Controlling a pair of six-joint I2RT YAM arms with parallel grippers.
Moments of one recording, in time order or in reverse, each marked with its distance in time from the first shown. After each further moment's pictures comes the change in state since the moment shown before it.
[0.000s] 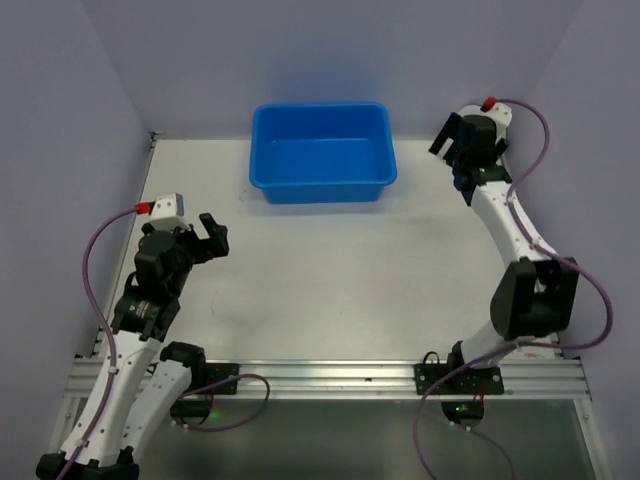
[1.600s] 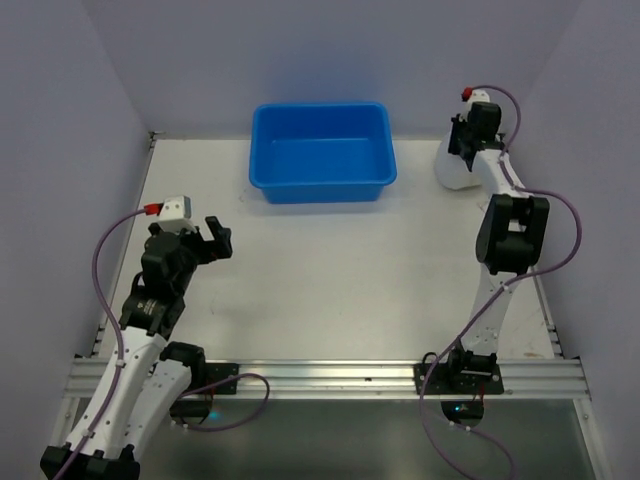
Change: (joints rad) left arm 0.012 0.016 -0.092 0.109 0.034 0.047; right arm -0.193 0.683 0.585 0.029 -0.393 -0.450
